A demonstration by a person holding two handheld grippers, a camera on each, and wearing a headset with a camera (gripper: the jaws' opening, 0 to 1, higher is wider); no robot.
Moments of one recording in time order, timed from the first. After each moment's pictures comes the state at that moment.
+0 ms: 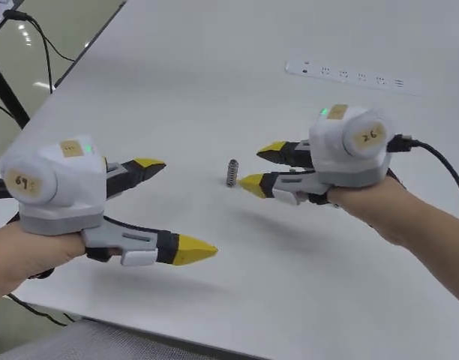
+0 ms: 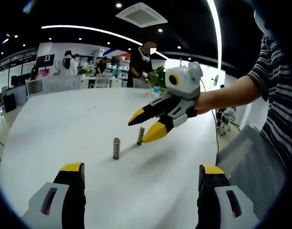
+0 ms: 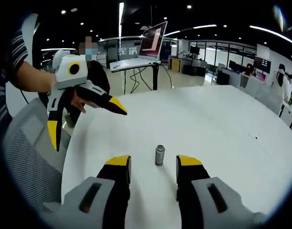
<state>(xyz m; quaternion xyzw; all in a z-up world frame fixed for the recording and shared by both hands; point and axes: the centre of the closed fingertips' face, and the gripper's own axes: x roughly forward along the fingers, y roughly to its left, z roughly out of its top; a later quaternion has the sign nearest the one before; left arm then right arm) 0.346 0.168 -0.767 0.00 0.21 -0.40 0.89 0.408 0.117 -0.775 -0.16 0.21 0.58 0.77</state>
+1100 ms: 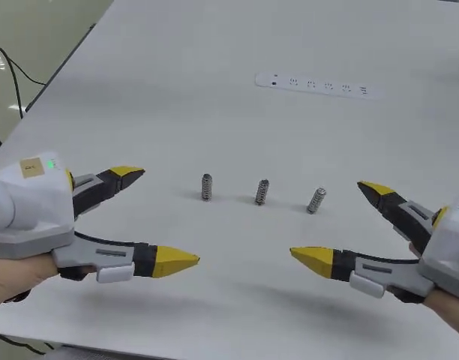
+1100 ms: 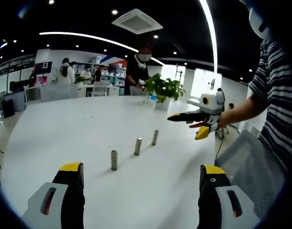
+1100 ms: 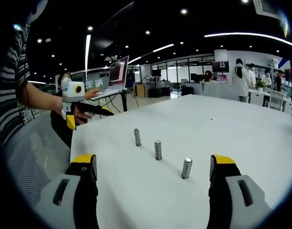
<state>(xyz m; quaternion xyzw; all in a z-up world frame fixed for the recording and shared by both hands) 0.347 0.163 -0.749 -0.01 0.18 -0.40 0.90 0.380 -0.020 -0.759 -0.04 0.15 0.46 0.88</state>
